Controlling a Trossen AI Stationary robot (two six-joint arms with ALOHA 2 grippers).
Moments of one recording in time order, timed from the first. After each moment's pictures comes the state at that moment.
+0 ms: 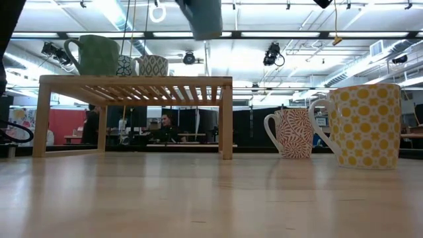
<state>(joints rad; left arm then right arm) 0.02 1.84 2.31 -1.57 -0.41 -0.75 -0.05 1.01 1.32 -1.00 -0.20 0.00</state>
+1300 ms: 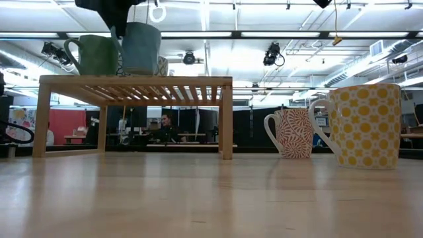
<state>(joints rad) 0.07 1.43 1.63 -1.57 -0.29 -0.96 -0.05 1.01 1.32 -1.00 -0.20 0.00</state>
